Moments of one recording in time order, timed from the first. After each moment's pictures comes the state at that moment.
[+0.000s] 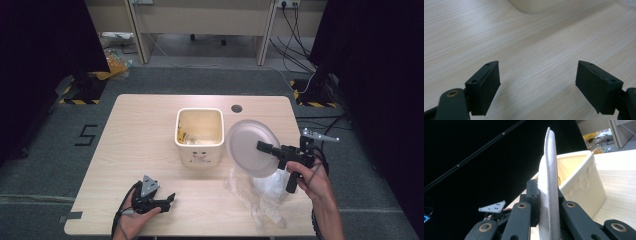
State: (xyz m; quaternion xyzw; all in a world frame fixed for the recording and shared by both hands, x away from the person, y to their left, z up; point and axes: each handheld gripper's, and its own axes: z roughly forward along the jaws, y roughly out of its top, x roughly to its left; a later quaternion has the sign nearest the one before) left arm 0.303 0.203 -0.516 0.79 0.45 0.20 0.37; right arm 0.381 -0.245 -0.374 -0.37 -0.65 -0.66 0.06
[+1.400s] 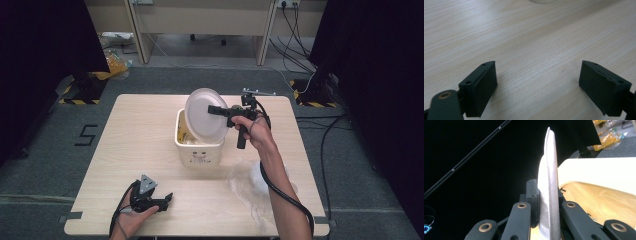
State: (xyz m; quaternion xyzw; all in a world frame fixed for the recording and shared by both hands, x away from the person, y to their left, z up) left arm 0.309 0.211 -0.523 0.79 0.47 0.20 0.35; right arm 0.504 -0.114 -0.356 -0.38 -0.67 -0.63 0.12
